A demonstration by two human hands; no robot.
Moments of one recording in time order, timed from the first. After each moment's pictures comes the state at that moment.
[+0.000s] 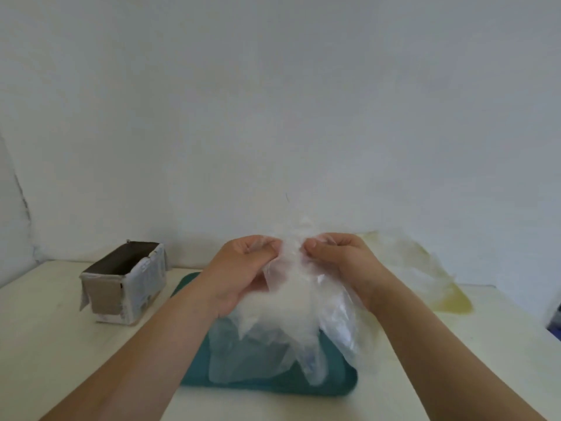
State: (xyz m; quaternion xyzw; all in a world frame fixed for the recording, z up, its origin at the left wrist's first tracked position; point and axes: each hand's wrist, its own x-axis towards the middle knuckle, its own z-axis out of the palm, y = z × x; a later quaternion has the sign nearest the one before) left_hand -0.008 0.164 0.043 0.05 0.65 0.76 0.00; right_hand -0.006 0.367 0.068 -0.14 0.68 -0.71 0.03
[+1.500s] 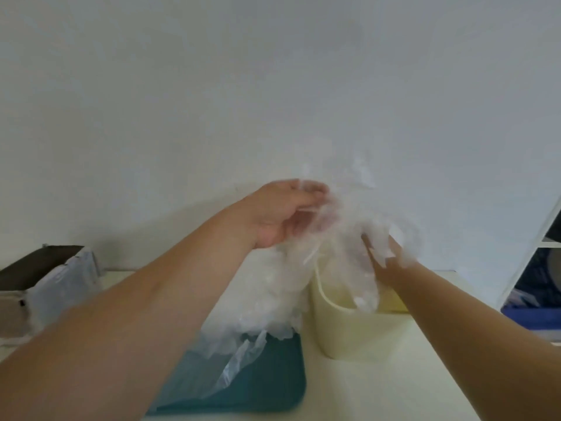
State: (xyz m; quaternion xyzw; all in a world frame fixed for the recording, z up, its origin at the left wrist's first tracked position) left_hand -0.075 0.301 0.121 0.14 0.59 0.77 0.17; right_hand -0.064 0.504 0.066 0.12 0.90 -0.42 -0.03
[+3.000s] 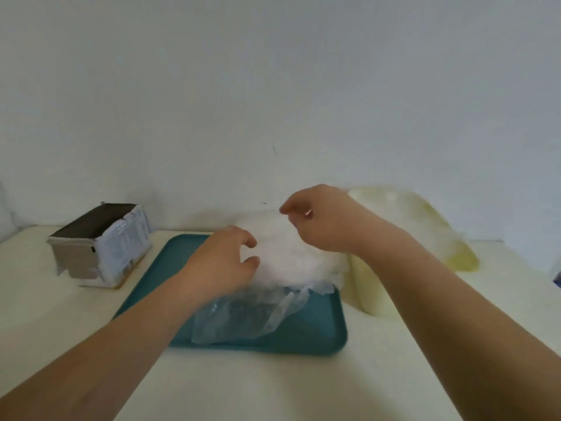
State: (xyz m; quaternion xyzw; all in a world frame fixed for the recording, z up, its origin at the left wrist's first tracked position) left_hand -0.013 0.161 -0.006 0.04 0.97 0.24 -0.05; right_hand -0.015 0.368 0.084 -0.20 0.96 -0.21 -0.04
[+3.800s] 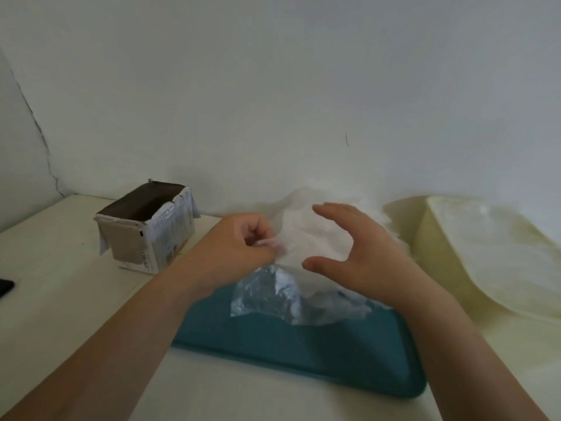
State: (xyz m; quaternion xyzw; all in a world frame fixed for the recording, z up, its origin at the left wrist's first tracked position) left_hand -0.018 0.085 -0.007 0.03 0.84 0.54 -0.03; right_hand -0.046 0.320 0.010 -0.25 0.92 -0.28 -0.07
